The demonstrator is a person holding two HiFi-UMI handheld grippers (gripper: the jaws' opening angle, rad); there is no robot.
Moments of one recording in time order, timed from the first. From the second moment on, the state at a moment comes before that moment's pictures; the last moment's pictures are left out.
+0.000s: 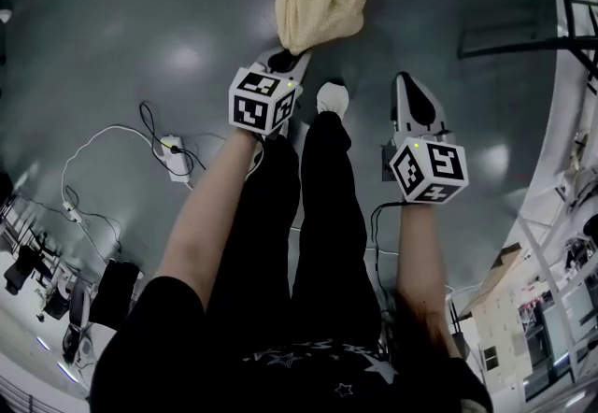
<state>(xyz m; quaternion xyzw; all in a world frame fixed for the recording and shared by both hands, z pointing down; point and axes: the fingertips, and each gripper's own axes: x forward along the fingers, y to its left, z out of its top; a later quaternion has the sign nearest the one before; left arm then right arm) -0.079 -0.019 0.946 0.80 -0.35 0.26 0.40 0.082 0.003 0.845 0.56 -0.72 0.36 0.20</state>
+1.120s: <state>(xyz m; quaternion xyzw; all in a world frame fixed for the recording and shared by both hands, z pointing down) -0.083 -0.065 0.624 0.83 -0.34 0.12 0.42 0.036 0.003 0.804 0.50 -0.75 0.29 0.32</state>
